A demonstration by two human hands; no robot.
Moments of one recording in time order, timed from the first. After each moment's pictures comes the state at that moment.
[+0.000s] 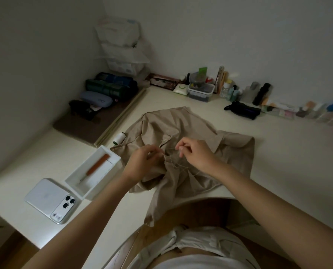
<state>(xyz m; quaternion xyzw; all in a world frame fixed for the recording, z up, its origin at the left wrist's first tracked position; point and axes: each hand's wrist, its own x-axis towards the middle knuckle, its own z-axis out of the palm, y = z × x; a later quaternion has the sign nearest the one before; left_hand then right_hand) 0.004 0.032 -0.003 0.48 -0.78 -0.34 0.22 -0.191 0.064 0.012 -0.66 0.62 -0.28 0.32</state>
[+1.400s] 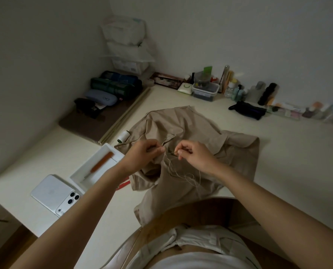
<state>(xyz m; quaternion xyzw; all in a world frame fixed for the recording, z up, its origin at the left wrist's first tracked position) 0.016 0.022 0.022 0.45 -0.78 -0.40 0.18 -0.178 0.066 0.013 -0.63 0.59 -0.29 0.40</state>
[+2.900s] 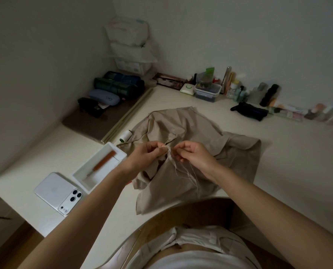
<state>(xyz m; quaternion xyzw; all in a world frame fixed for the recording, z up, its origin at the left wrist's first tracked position) 0.011 0.033 0.017 0.45 -0.61 -0.60 0.25 -0.167 0.071 0.011 -0.46 0.56 -0.39 0.56</state>
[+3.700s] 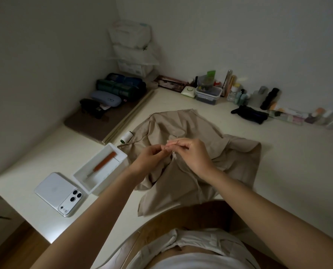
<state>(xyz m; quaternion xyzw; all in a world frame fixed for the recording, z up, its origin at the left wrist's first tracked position) -0.002 0.041 0.012 0.50 -0.57 -0.60 0.25 -0.154 0.068 0.020 -0.61 0.54 -0.46 0.36</state>
